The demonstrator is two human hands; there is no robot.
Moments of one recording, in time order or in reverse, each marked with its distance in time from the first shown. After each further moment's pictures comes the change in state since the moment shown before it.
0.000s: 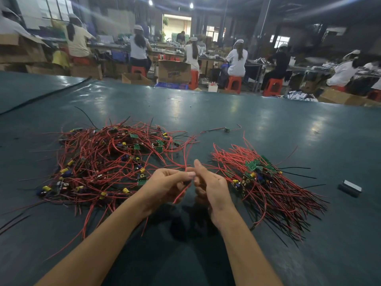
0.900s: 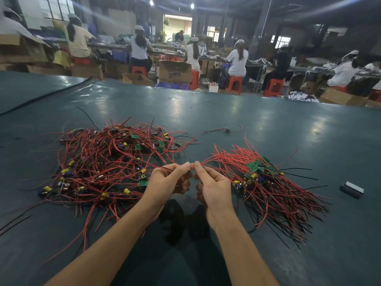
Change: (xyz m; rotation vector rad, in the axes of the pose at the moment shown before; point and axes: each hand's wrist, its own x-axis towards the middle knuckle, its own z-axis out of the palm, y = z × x) left_hand -0.003 -0.002 0.014 -0.017 0.251 0.236; right_hand -0.008 -0.005 0.015 0.040 0.160 -0.077
